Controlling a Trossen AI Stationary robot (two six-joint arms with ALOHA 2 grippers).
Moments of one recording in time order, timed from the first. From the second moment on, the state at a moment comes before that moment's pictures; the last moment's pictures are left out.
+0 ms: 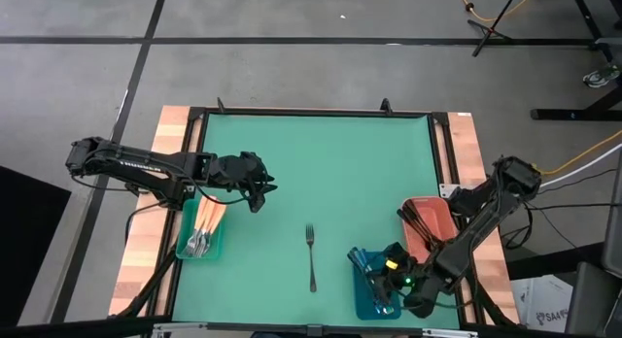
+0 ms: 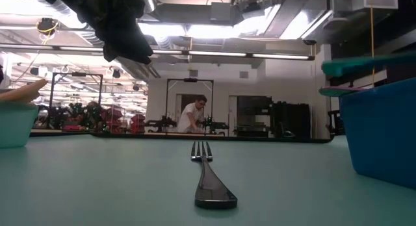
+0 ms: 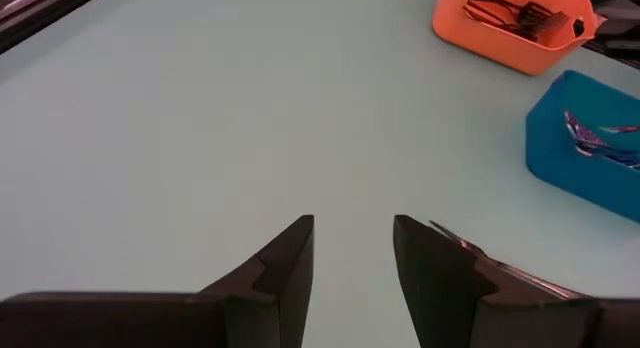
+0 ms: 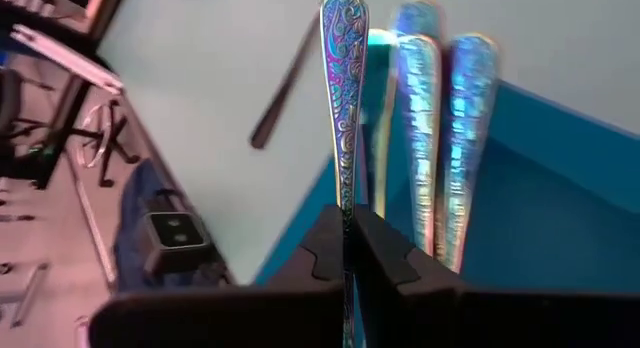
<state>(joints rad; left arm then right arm) -0.03 1.05 0.71 -0.30 -0.22 -0.46 0.92 1.59 0.94 -0.34 0.61 1.75</state>
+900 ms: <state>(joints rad) -0.03 1.05 0.71 -0.30 -0.22 -0.46 0.92 1.59 0.94 -0.39 0.53 1.79</state>
